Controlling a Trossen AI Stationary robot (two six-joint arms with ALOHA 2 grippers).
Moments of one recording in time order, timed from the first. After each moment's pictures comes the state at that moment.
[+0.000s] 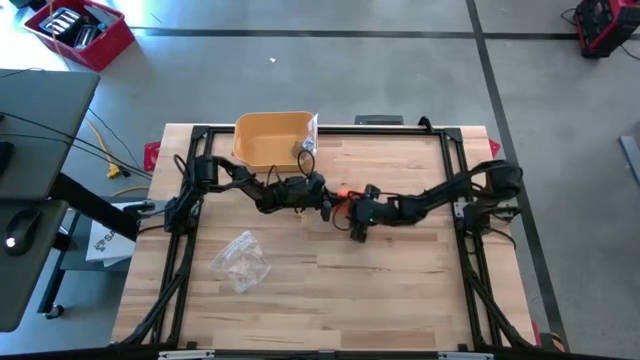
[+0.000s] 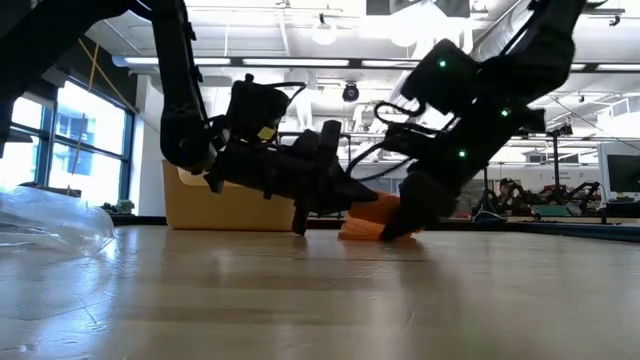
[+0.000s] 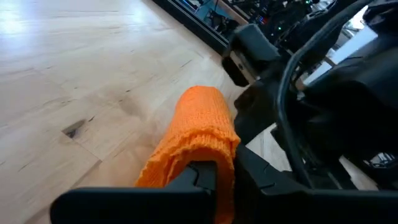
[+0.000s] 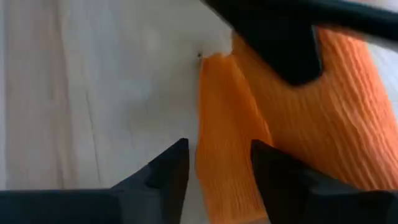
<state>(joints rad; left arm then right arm) 0.18 2.20 0.82 1.10 0.05 -0.62 0.01 1.77 0.67 0.23 0.34 0.13</state>
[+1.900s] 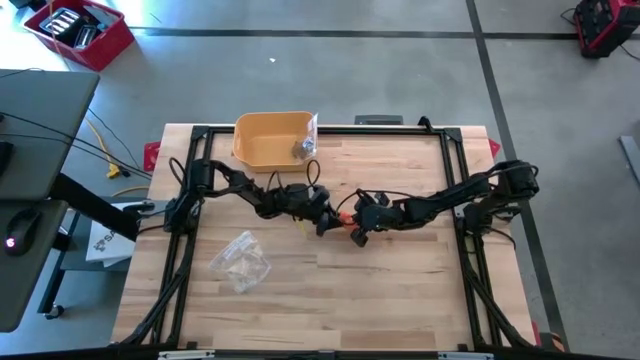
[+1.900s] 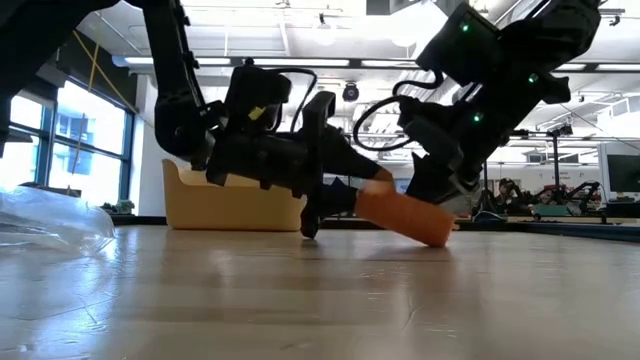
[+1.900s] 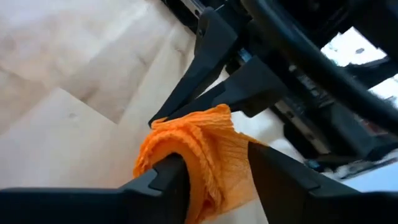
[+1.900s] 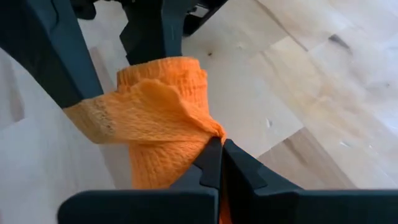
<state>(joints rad) 0.10 2.15 0.84 1.06 0.29 -0.74 0.10 1.64 0.68 0.06 0.32 0.55</state>
